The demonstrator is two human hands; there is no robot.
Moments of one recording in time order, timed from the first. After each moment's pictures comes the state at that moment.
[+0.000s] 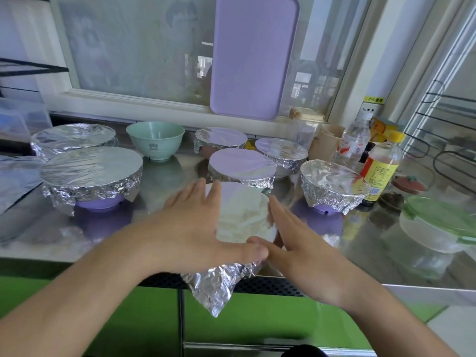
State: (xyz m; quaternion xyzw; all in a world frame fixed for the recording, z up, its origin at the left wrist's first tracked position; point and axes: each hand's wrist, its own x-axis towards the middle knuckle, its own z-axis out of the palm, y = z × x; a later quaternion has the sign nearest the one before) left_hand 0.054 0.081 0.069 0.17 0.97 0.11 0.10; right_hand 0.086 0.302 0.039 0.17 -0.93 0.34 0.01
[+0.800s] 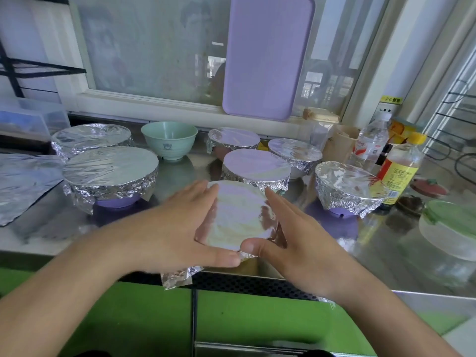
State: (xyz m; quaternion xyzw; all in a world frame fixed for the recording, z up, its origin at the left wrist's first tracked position) left_hand 0.054 0.037 0.073 0.23 0.96 0.15 0.09; right_hand 0.069 0.279 0.037 0.19 -0.94 0.29 0.07
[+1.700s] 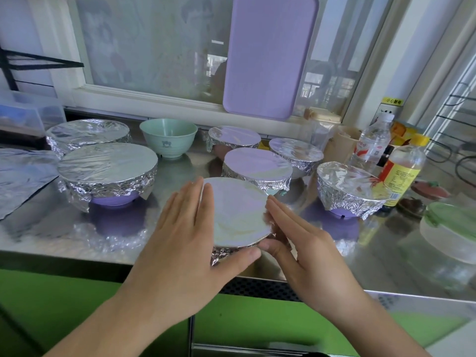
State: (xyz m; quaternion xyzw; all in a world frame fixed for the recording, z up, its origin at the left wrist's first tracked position) left_hand 0.079 0.060 0.015 0.15 0.95 0.18 -0.19; right_hand 0.071 0.286 -0.002 0.22 -0.90 0.30 0.22
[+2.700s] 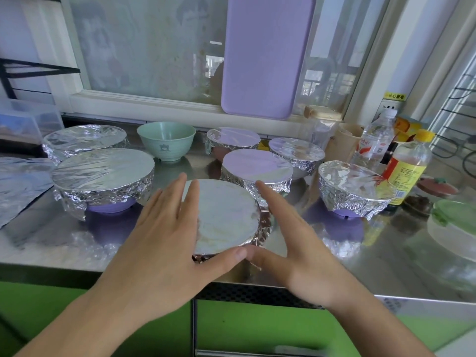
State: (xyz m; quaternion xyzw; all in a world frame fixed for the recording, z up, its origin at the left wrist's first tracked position) left_hand 0.071 0.042 0.031 0.11 0.97 0.15 -0.14; right_hand 0.061 0.273 0.021 0.22 -0.89 0.40 0.09
